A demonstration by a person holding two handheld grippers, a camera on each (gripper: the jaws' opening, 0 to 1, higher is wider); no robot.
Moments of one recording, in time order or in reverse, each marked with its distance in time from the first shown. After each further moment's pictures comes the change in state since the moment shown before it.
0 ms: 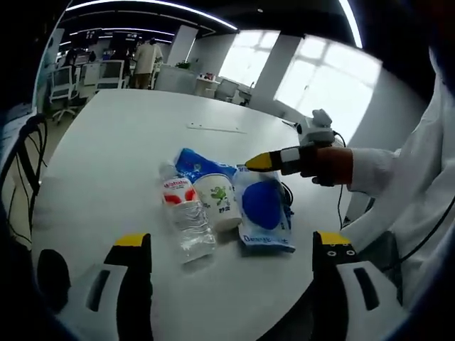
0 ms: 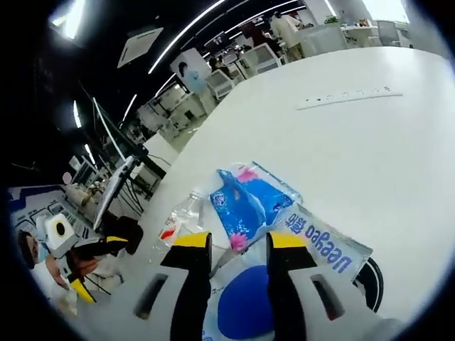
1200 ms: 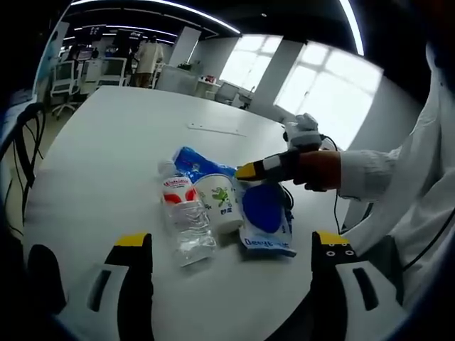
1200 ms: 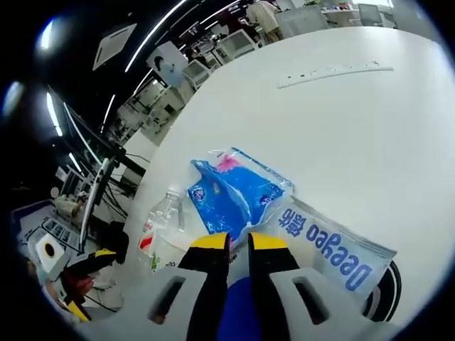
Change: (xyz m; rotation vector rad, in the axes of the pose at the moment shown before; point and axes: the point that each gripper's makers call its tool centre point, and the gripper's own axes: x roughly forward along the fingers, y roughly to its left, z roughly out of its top) left arm 0.009 0.004 -0.002 -0.034 -0.028 -0.020; right arm 0.029 -0.016 -0.012 0.087 0.072 -0.091
